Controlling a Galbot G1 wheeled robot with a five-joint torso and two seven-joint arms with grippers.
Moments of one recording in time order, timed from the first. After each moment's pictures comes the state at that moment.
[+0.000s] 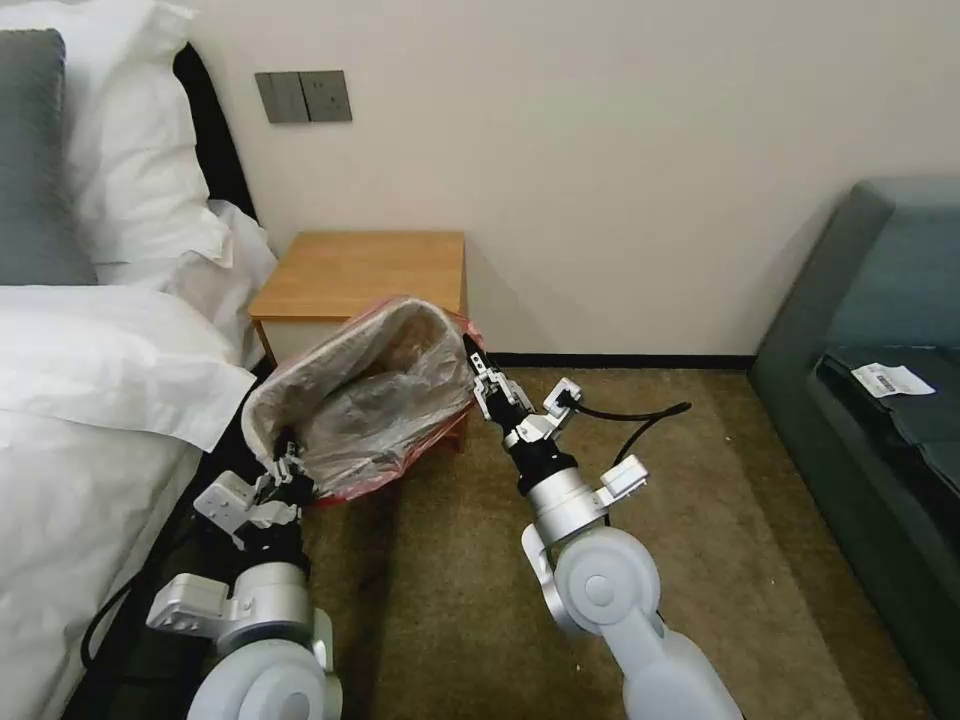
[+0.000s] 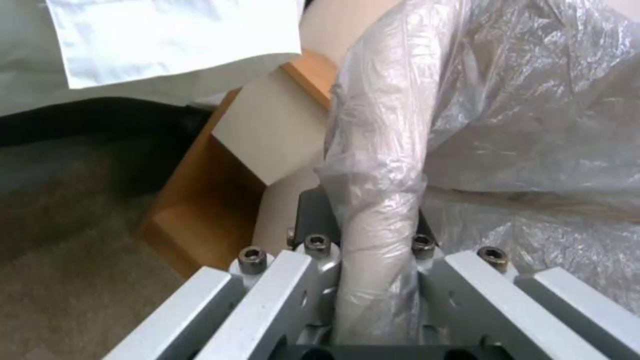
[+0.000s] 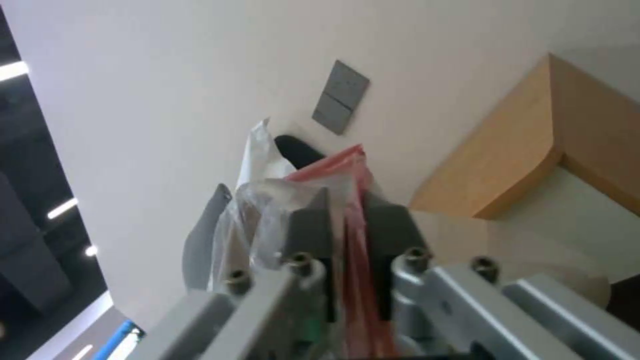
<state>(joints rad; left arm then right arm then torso) 1.66 -1.59 -0.49 -2.37 -0.64 0.03 -0.36 -1.18 1.42 0.06 2.04 1.03 0.00 0.03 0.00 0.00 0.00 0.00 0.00</state>
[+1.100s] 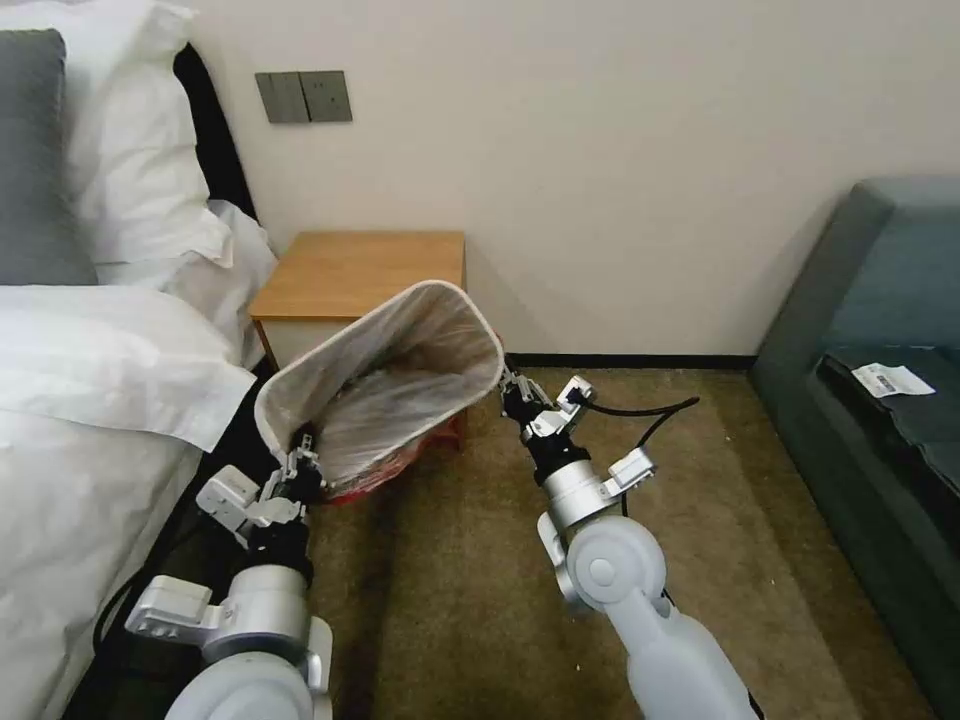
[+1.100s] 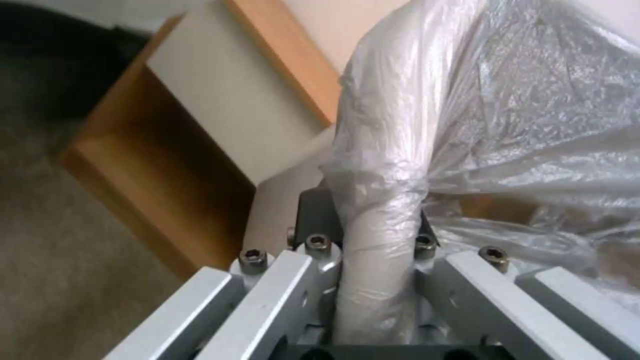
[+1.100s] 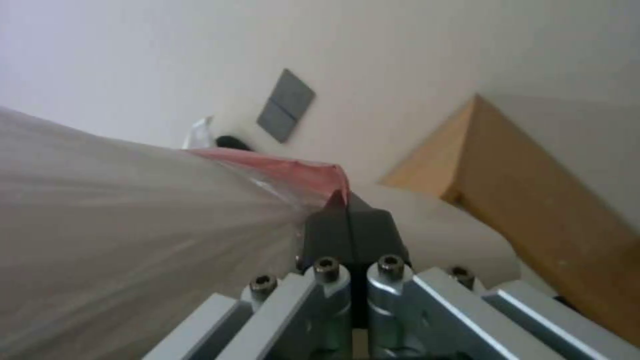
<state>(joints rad) 1.71 -1.57 -0.47 -2.50 -0.86 0.13 -0.38 -1.14 1.39 0.12 1.92 0.95 0.05 0.01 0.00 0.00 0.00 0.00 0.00</state>
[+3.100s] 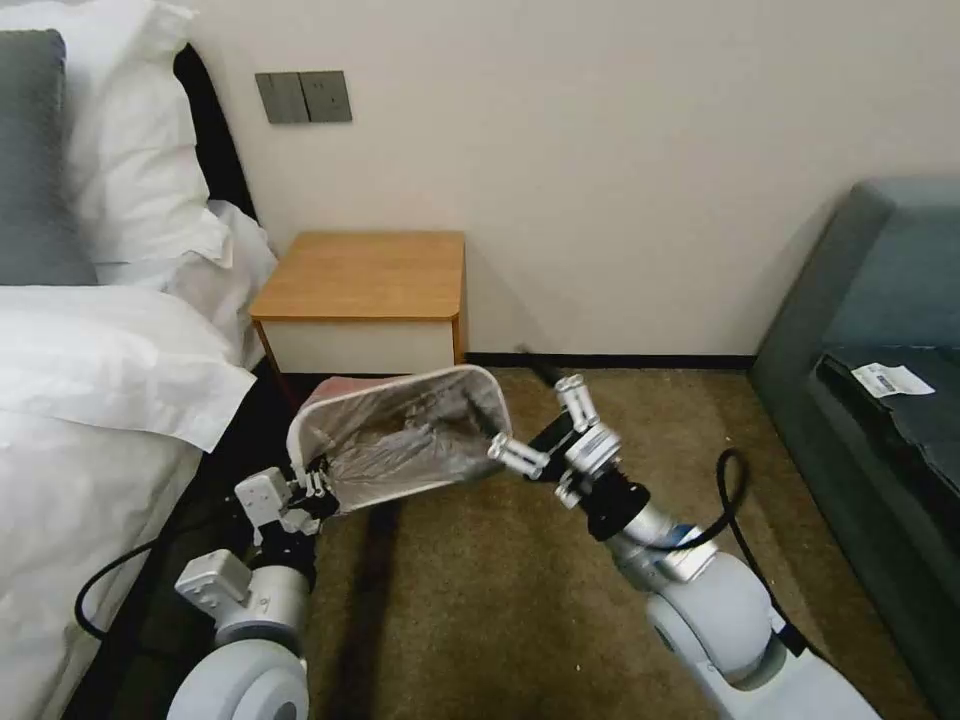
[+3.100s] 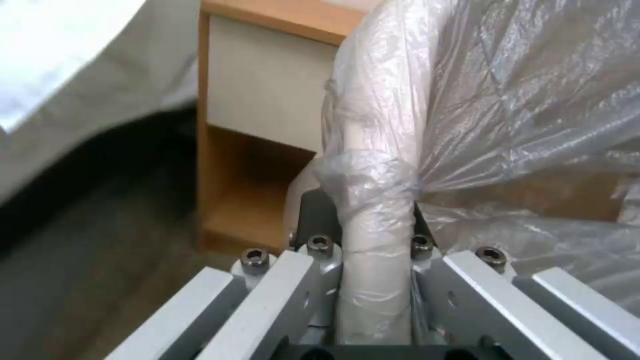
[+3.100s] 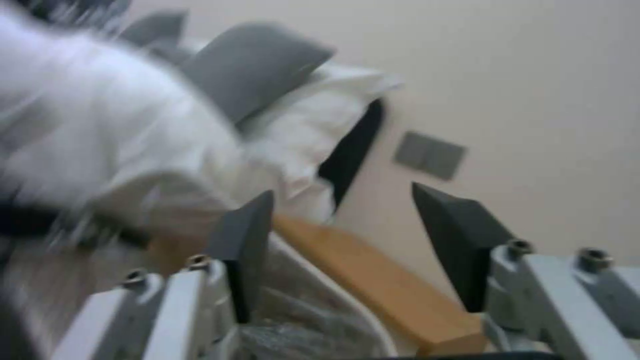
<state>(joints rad) 1.66 -1.37 -0.48 -2.31 -0.36 0.20 -0.32 -1.20 0.98 0.10 2.14 -0.03 0.23 -0.20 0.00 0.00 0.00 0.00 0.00</state>
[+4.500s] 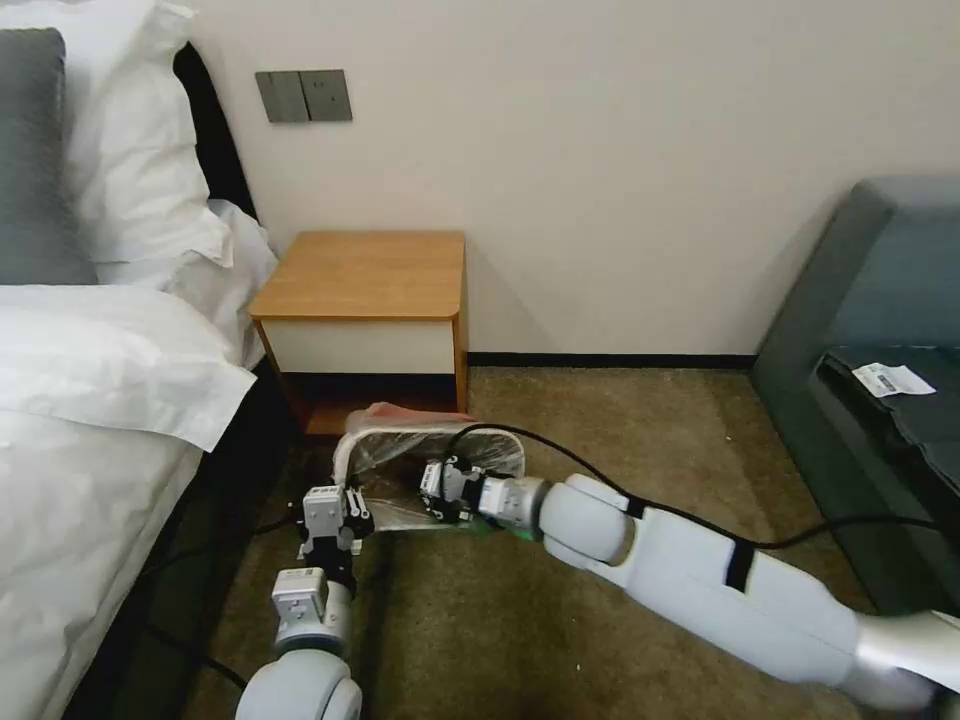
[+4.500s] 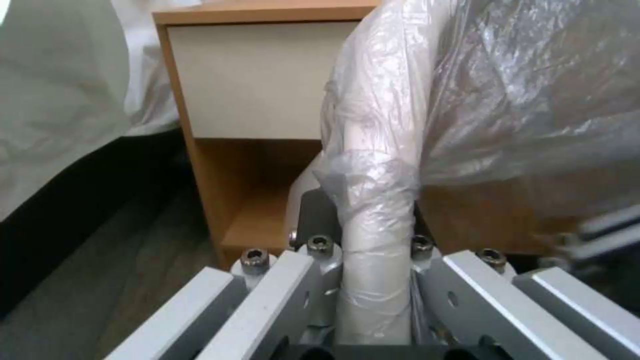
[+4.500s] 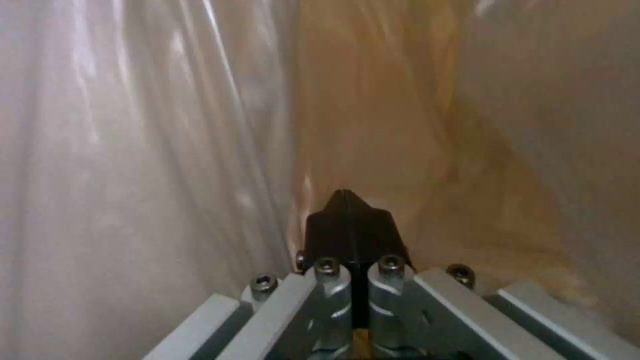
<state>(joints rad) 1.65 -1.42 -0.38 -2.19 -0.05 0.13 -0.29 -0.43 1.07 -0.70 1.62 0.06 -0.24 -0.23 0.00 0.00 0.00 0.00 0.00</state>
